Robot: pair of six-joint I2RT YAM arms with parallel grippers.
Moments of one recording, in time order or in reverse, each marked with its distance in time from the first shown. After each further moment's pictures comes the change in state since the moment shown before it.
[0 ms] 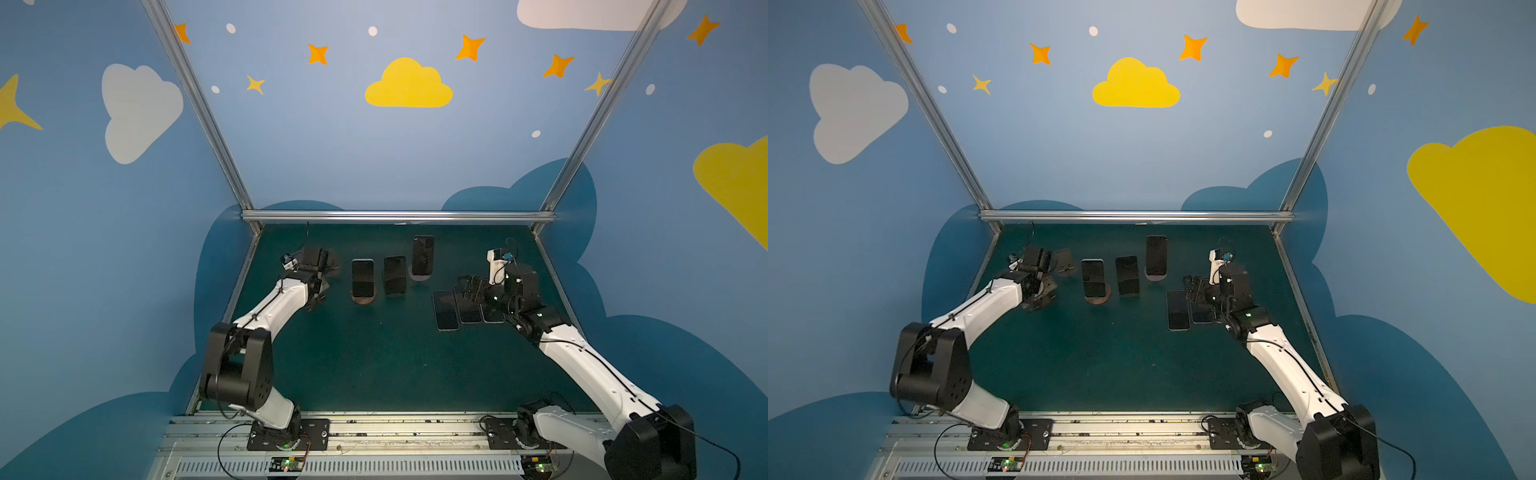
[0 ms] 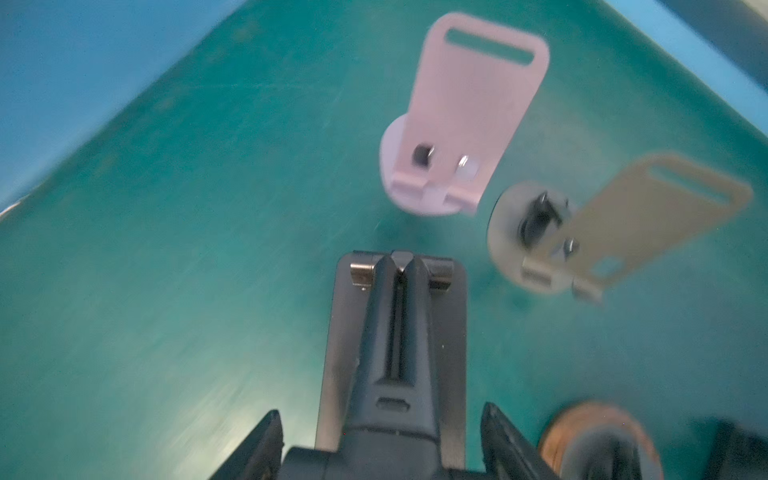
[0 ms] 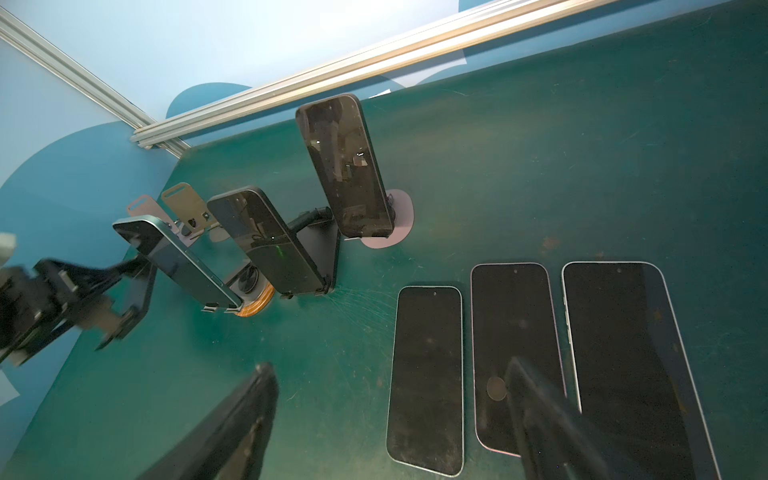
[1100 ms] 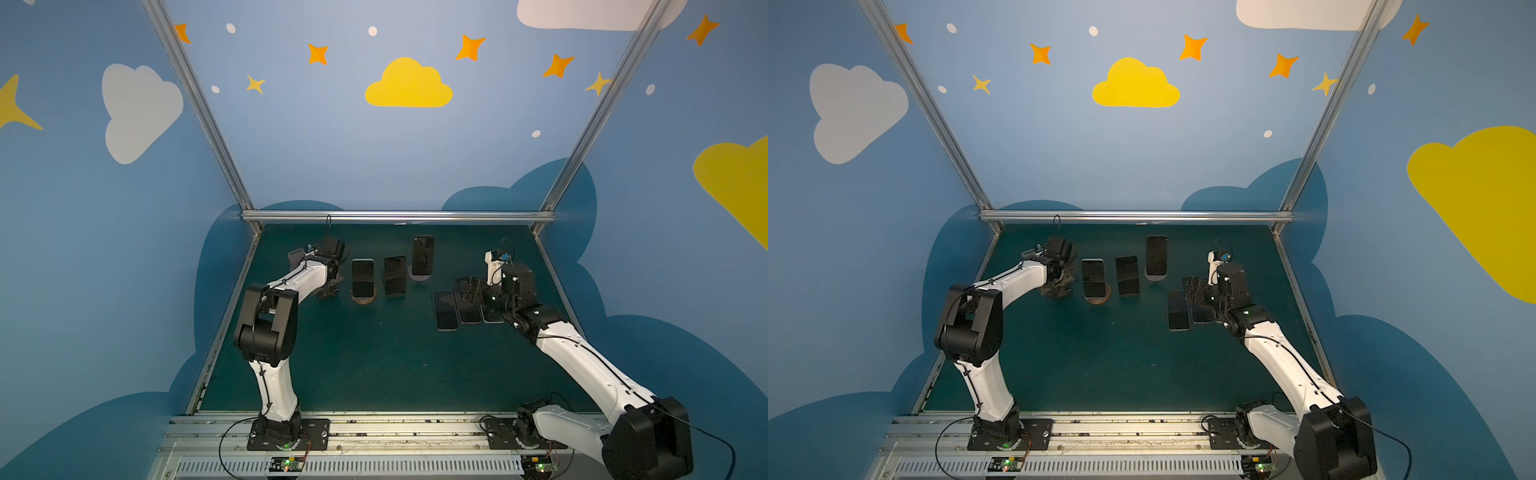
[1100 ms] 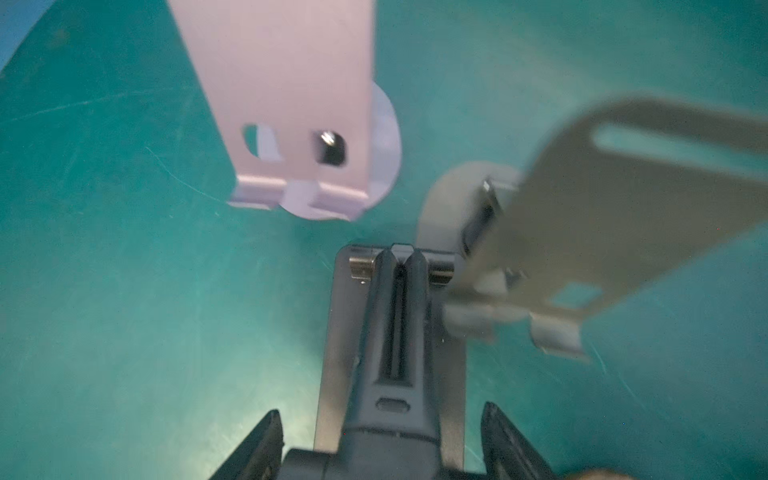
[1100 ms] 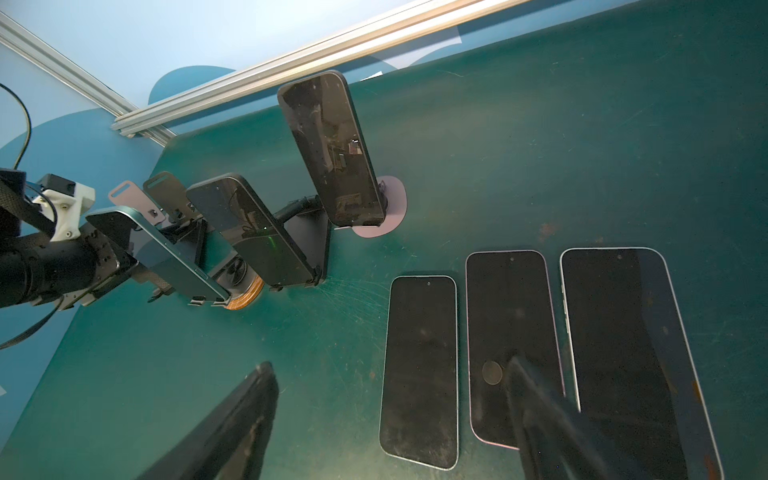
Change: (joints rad) left arm -0.064 0.278 0.197 0.010 0.006 0.079; right arm -0.002 0.031 0.000 -0.010 0.000 -0.001
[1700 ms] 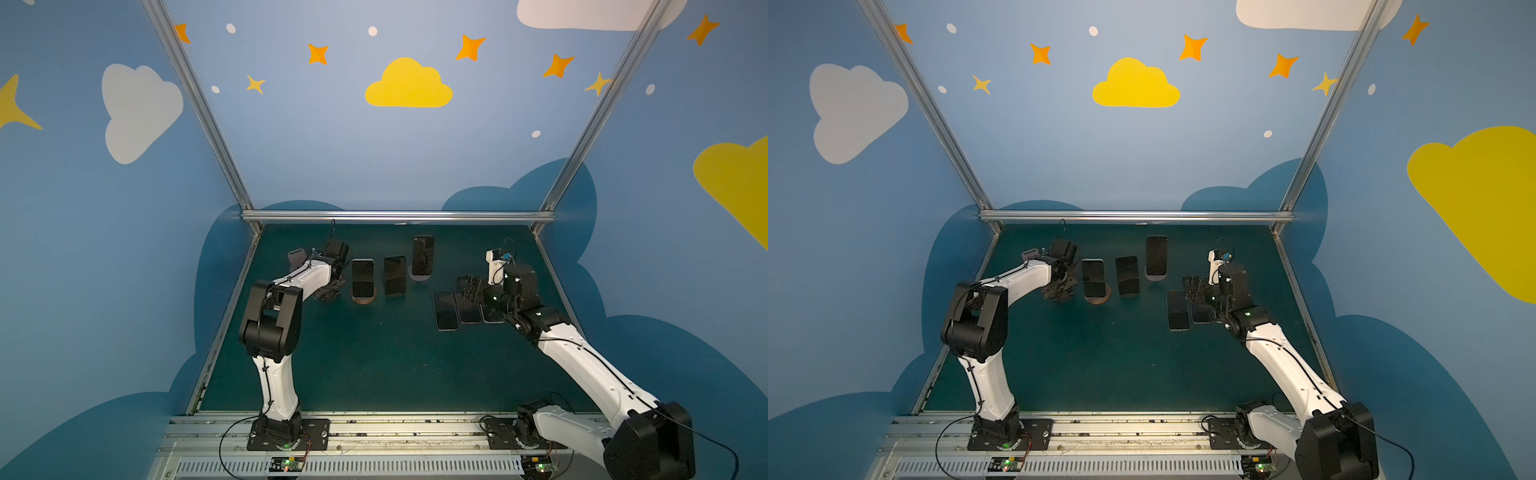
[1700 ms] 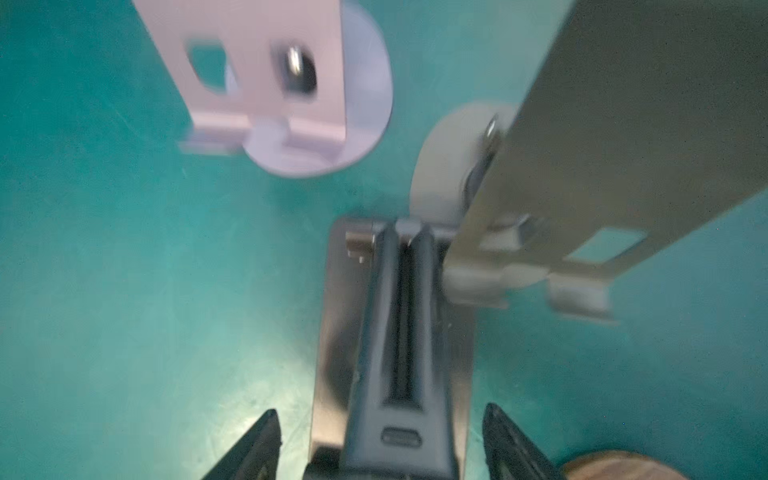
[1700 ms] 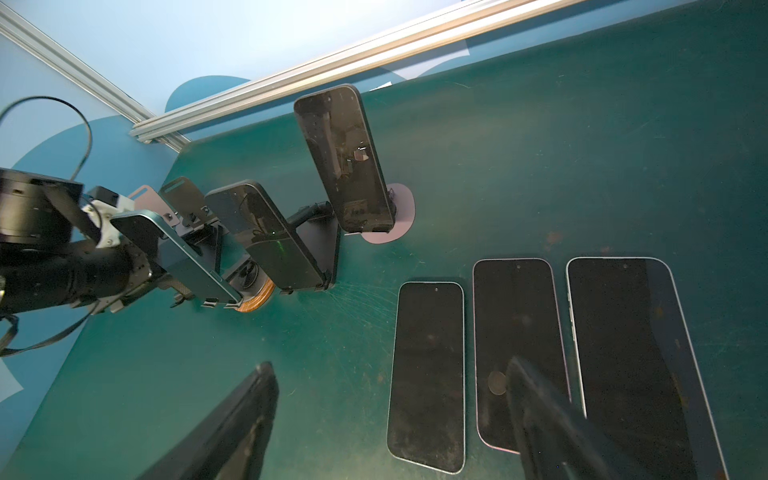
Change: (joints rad) left arm -0.007 0.052 0.024 -0.062 0.033 -0.003; right arm 0.000 -0.020 0.000 0.008 -0.013 0.000
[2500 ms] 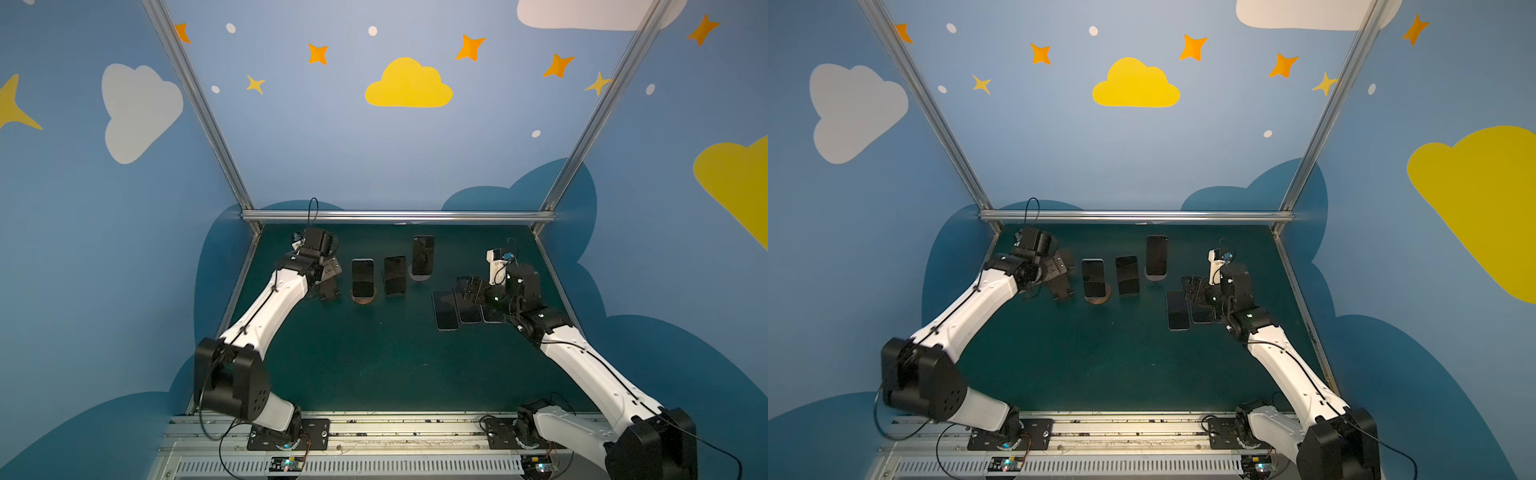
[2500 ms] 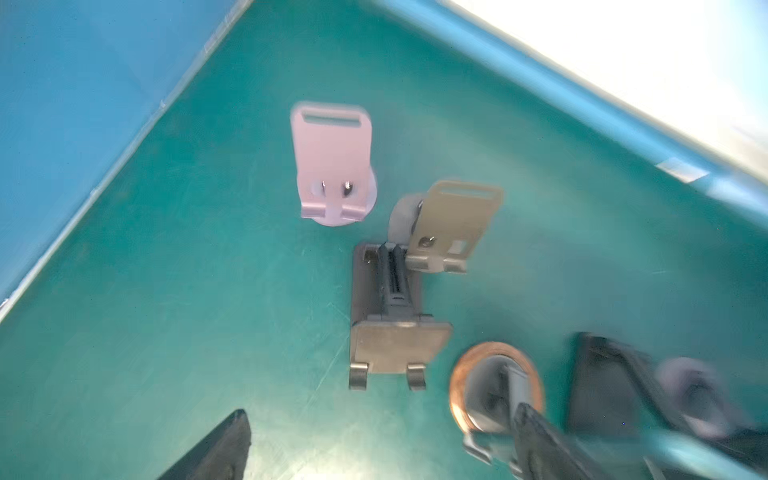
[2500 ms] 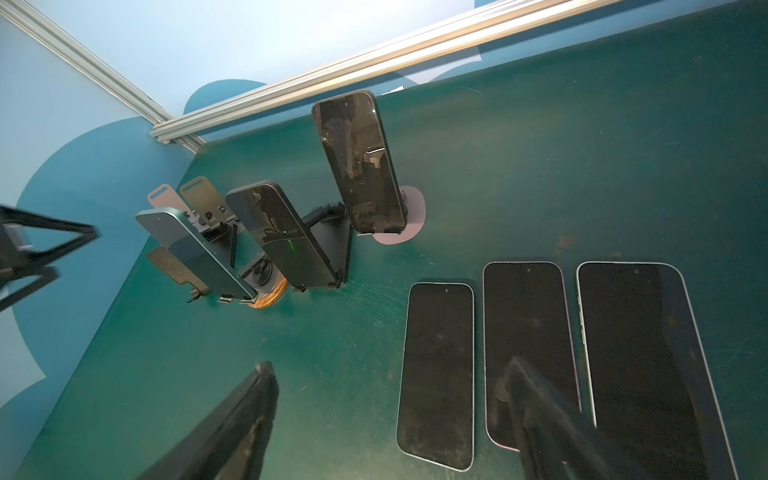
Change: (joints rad) left arm -0.005 -0.539 -0.087 -0.114 0.050 0.051; right arm 0.000 -0.028 0.000 -0.006 -0.025 -0.001
